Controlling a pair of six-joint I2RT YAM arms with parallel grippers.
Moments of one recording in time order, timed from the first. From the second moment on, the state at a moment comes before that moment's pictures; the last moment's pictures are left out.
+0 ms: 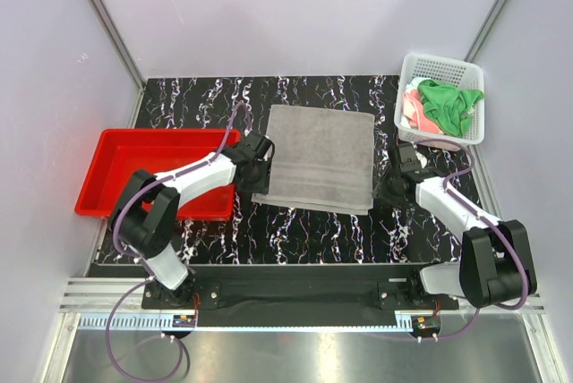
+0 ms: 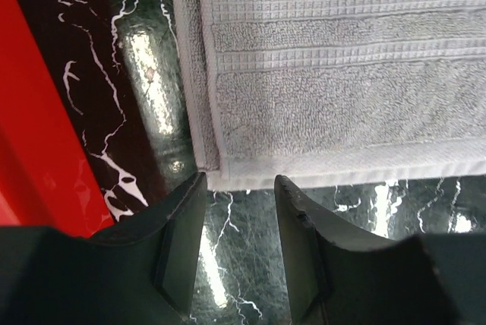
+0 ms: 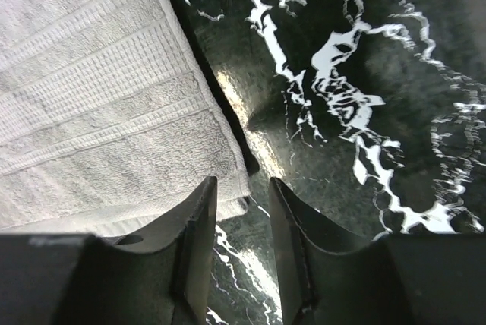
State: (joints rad) left arm -0.59 1.66 1.06 -0.55 -0.08 -0.45; right arm 0.22 1.31 0.73 -0.51 0.09 0.76
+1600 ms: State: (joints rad) left arm -0.59 1.74 1.20 -0.67 -0.10 -0.50; right arm 0.22 1.29 0.59 -0.34 0.01 0.76
